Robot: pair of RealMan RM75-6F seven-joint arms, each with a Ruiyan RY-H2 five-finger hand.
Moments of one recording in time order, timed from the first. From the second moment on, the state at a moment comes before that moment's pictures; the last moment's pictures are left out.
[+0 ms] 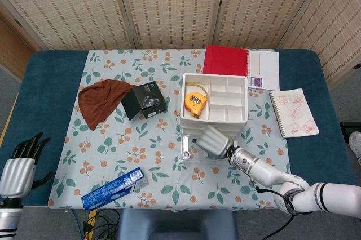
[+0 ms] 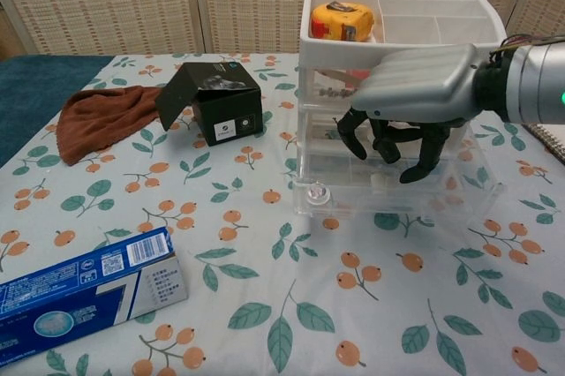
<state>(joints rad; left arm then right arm) -0.12 -1.15 -0.05 -1.68 1.48 1.48 0.17 0.94 -1.24 0.02 -1.70 -1.33 0.74 -0.55</state>
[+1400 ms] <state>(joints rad) -0.11 -1.15 -0.05 -1.68 1.48 1.48 0.16 0.93 -1.33 -0.01 -1.58 -1.44 0.73 -0.51</state>
